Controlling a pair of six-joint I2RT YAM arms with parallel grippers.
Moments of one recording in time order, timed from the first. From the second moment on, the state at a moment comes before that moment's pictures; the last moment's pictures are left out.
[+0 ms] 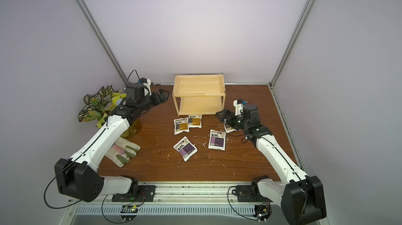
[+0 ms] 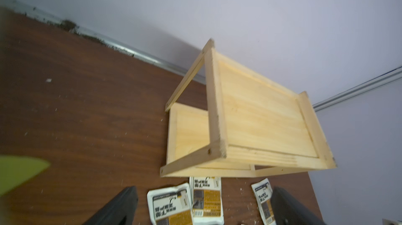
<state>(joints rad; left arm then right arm) -0.23 1.32 1.16 -0.36 0.14 -0.56 0.33 1.13 0.78 -0.20 -0.47 0.76</state>
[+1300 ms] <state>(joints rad) -0.29 1.47 0.65 0.01 0.26 -0.73 0.74 1.92 1.04 0.24 -0.34 0.92</state>
